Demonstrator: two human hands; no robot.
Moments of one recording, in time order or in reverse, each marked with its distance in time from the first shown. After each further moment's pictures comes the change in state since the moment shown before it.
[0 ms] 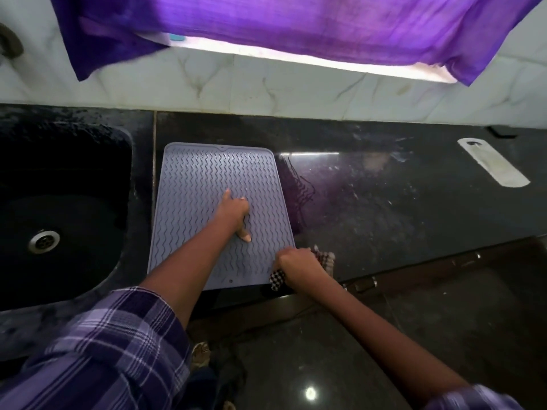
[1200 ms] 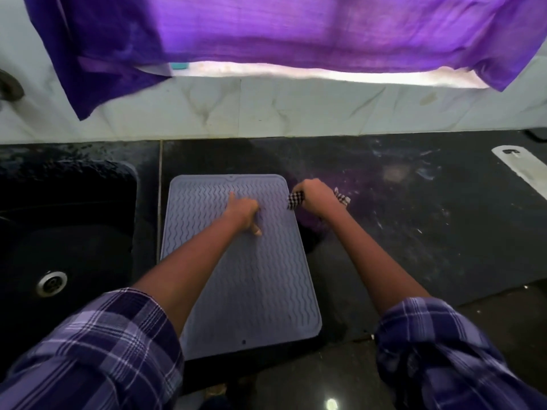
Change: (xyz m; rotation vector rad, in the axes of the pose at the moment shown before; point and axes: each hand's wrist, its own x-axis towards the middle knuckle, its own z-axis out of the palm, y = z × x) left_hand 0.058 -0.030 -0.069 -0.096 0.076 -0.017; right_hand 0.162 0.099 -0.122 0.232 0.246 0.225
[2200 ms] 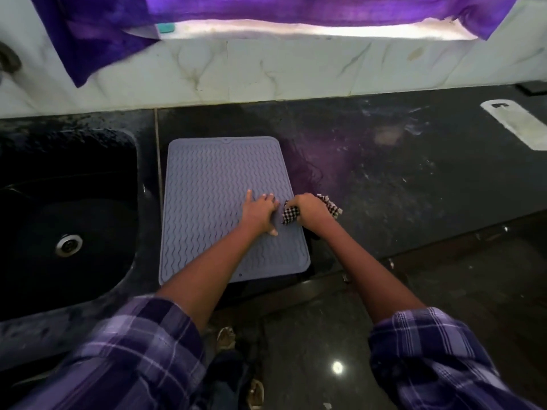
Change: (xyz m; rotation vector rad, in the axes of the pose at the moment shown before) left_hand -0.071 0.069 0.078 0.206 -0.013 0.116; right_hand -0.122 0.001 0.074 0.013 -0.120 0.006
